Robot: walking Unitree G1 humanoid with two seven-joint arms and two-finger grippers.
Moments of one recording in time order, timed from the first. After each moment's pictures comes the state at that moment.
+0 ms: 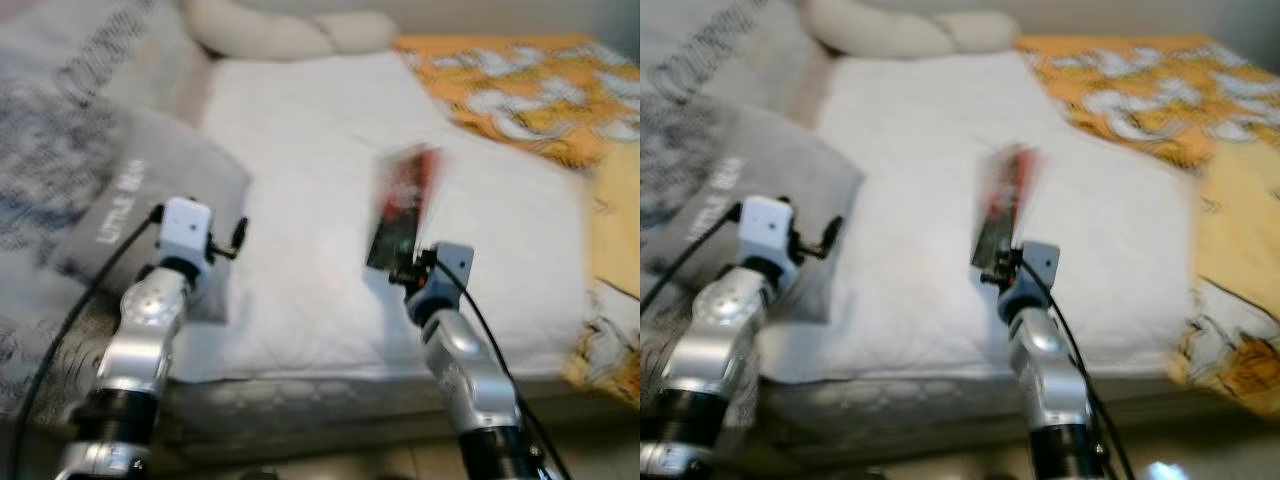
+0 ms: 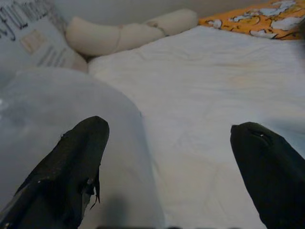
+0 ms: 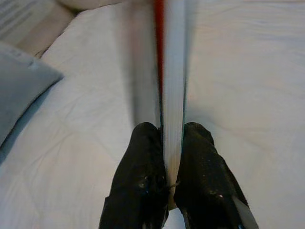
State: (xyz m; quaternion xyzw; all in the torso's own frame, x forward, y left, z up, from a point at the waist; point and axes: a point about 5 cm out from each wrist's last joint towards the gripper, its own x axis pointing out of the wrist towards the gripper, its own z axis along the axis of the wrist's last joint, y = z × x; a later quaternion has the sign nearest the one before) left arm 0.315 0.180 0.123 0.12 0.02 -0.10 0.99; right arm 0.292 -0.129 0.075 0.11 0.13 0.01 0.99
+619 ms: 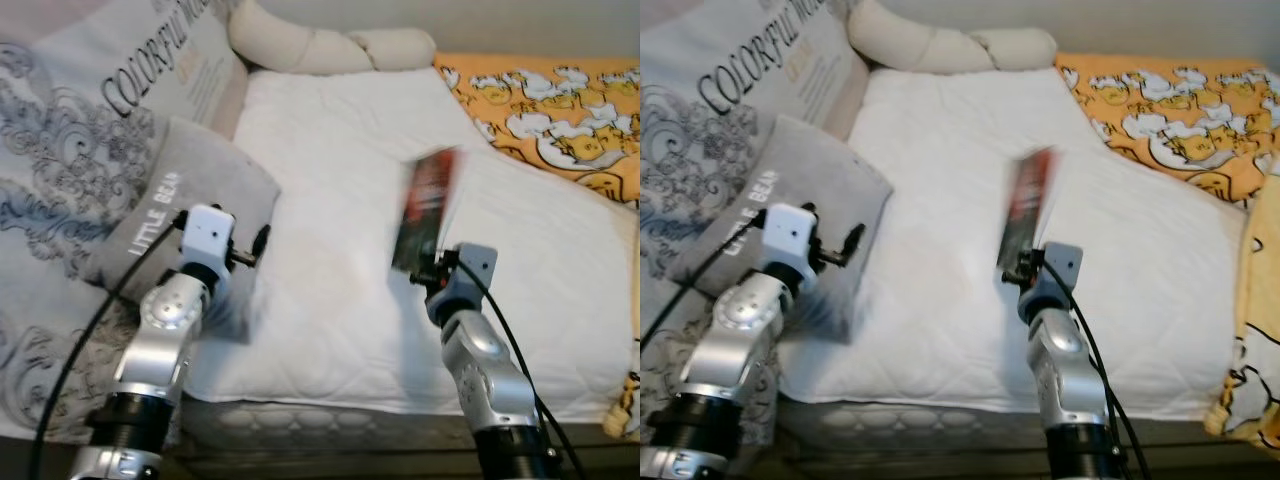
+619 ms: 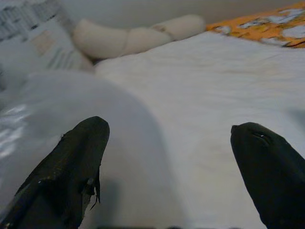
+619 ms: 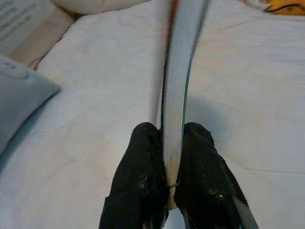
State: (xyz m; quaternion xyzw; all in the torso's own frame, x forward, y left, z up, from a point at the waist) left arm 0.312 0.176 0.123 0.12 0.02 -0.12 0.99; right arm 0.292 -0.140 0.076 0.12 0.12 -0.01 0.98
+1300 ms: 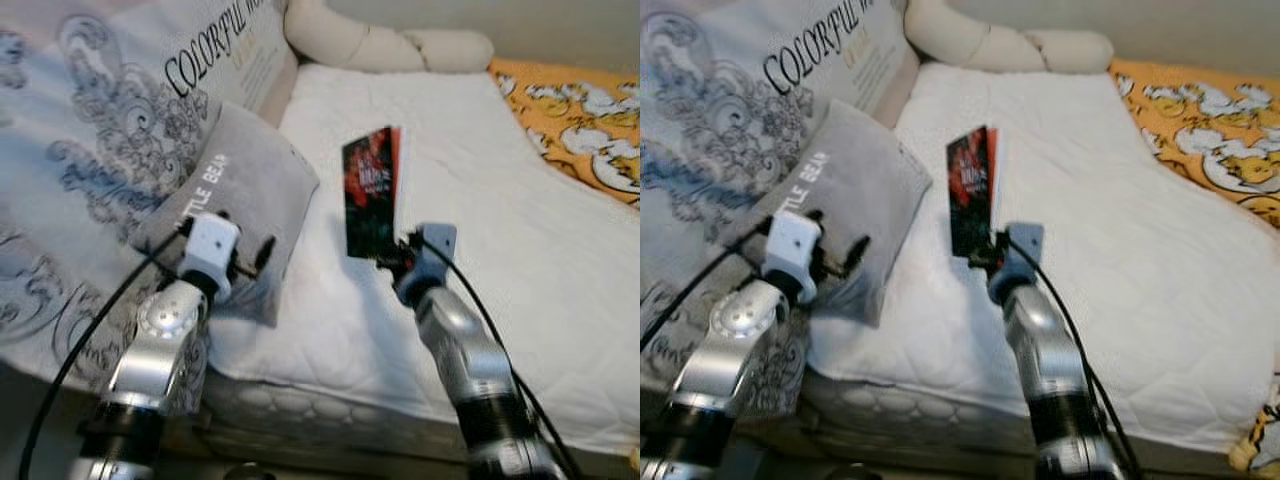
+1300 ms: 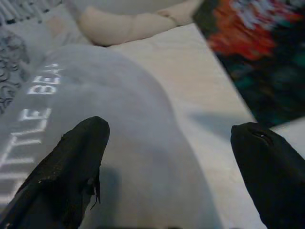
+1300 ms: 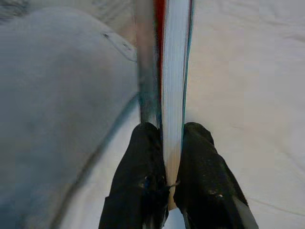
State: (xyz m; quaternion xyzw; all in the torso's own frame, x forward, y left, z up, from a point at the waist) left arm 0.300 0.166 0.115 0.14 0.03 -0.19 0.97; right arm 0.321 -0.110 0.091 0.13 0.12 0.11 0.98
